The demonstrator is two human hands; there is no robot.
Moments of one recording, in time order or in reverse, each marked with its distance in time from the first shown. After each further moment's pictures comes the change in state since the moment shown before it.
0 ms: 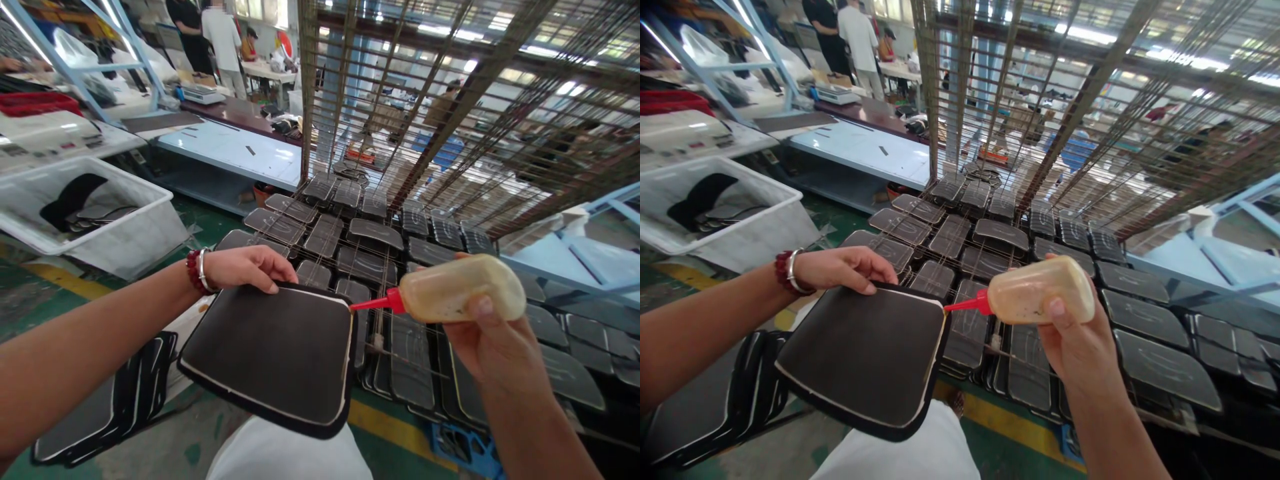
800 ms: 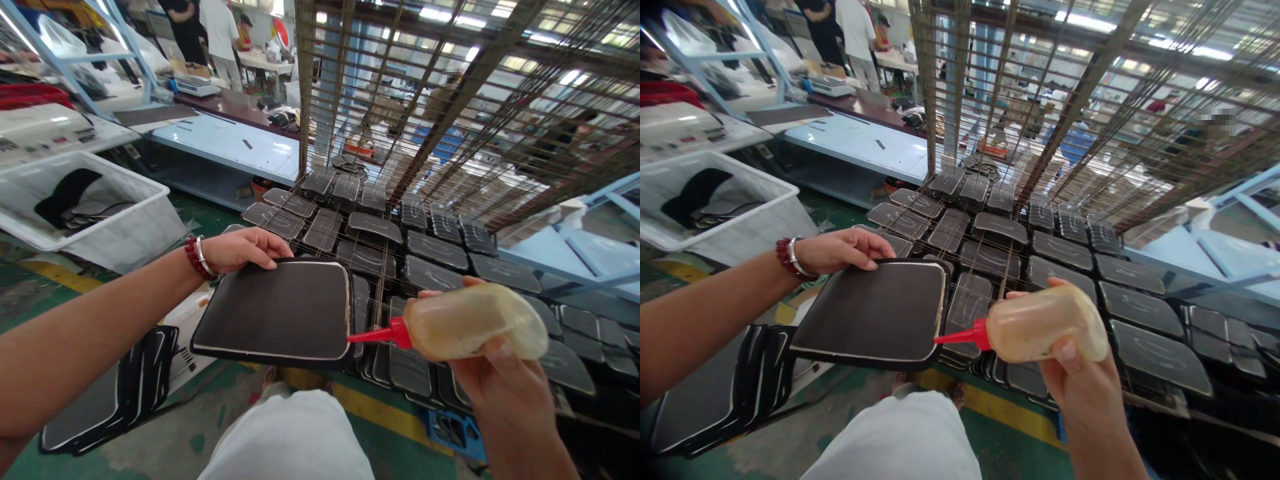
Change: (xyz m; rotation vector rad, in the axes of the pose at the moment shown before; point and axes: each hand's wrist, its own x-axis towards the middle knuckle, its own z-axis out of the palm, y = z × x) left_hand 0.003 -0.005 -0.013 -0.071 0.205 0.060; right_hand -0.049 -0.005 -0.008 0.019 0.046 0.106
